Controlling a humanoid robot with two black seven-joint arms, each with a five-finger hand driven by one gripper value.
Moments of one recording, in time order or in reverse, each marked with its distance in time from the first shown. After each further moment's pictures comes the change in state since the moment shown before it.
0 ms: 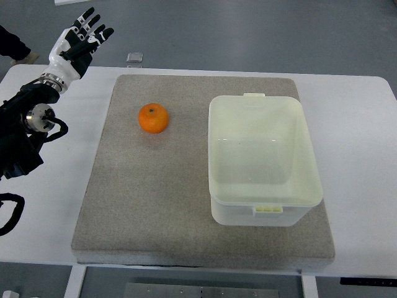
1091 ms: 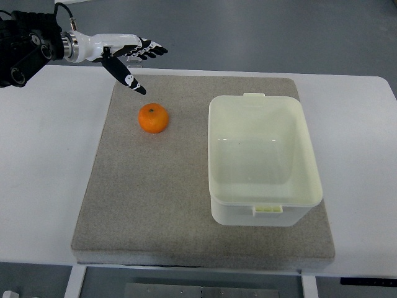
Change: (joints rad) left arm -0.390 0.127 0.774 -0.127 0.695 -0.126 -0.211; right arm -0.001 0.000 0.000 0.000 0.000 0.000 0.000
